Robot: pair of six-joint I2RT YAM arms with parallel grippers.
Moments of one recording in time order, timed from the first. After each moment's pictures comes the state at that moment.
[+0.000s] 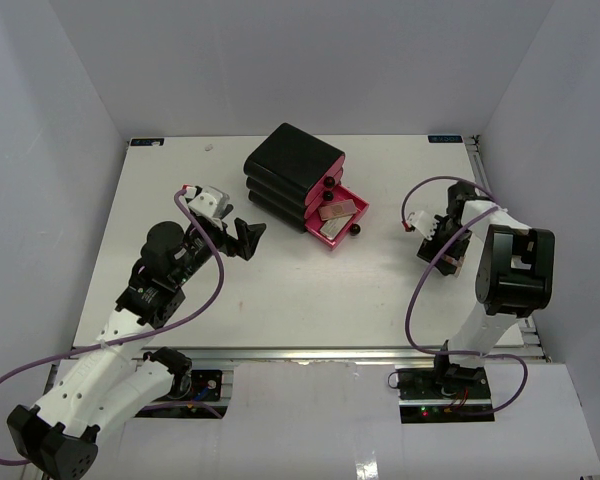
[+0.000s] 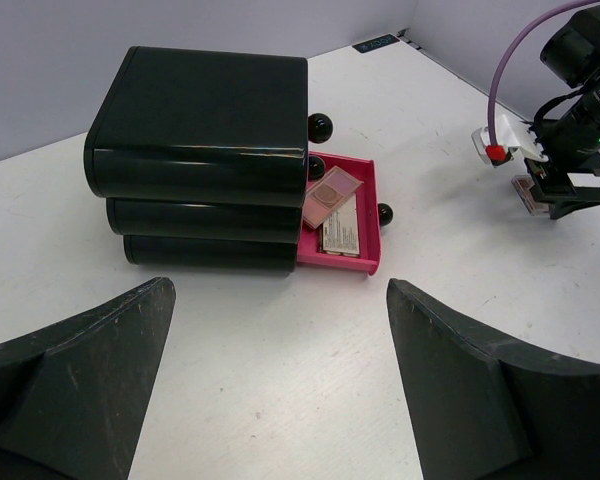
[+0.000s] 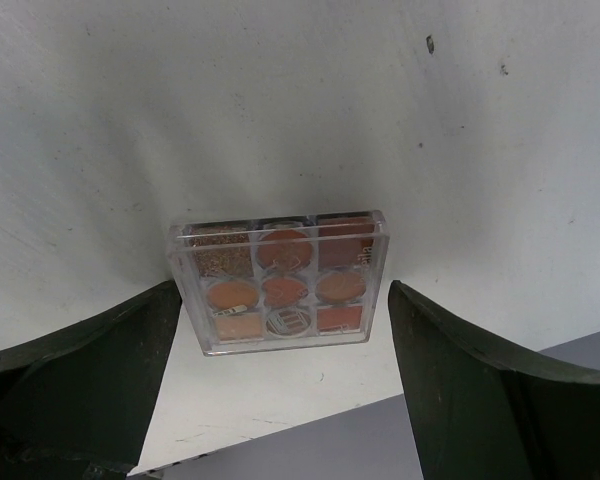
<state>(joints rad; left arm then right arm) -0.51 0.77 0.76 -0.02 0.12 -0.04 -0.09 1.77 1.11 -0.76 -0.05 -1.21</state>
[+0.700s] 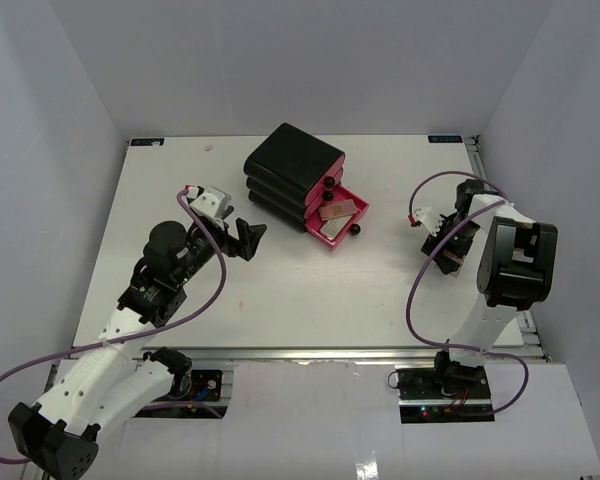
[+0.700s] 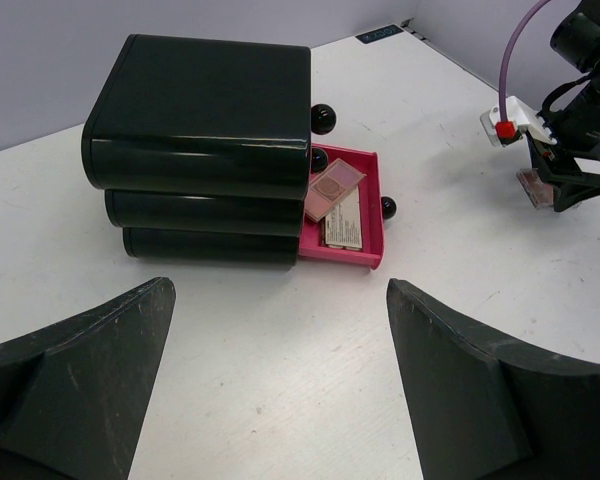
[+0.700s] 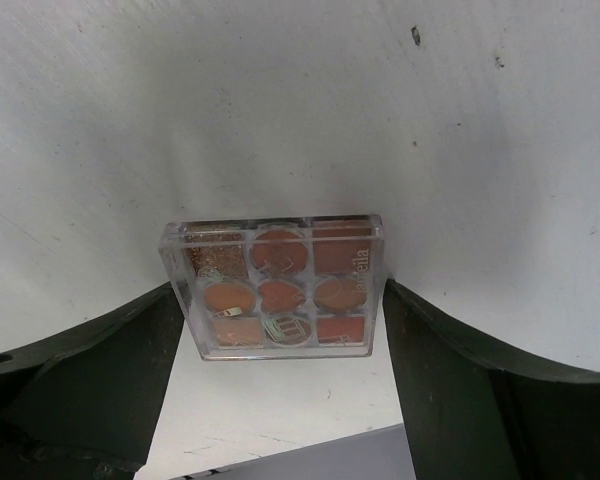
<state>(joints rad) -0.51 0.78 0.75 -0.02 0.12 -0.04 -0.14 1.84 1.20 -0.84 -0.15 -1.21</state>
